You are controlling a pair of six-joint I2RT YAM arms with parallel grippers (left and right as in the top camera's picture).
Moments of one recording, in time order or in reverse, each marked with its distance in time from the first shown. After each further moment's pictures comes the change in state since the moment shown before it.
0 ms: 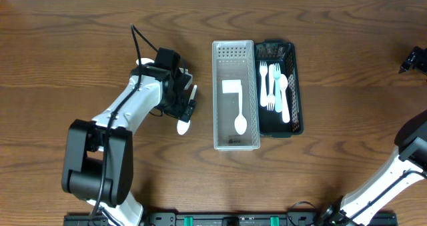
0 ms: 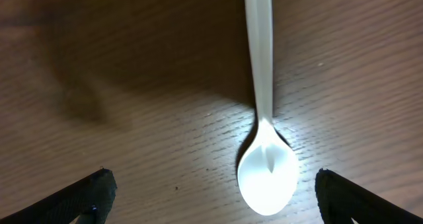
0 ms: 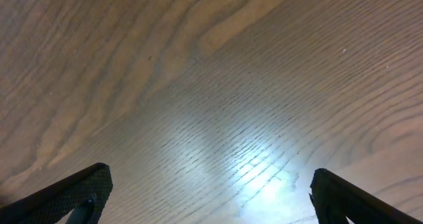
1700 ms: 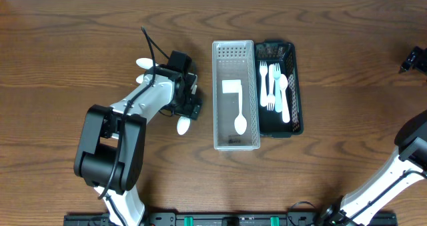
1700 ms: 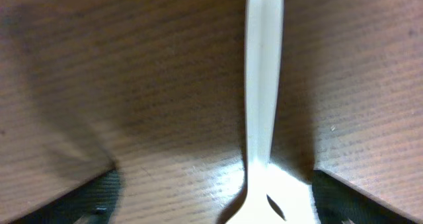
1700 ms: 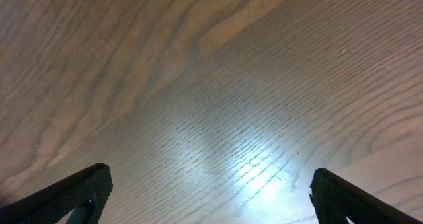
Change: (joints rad) left arm -0.051 0.106 0.006 0.099 -0.030 -0.151; right arm 0.000 0.000 0.000 0.000 0.000 0.000
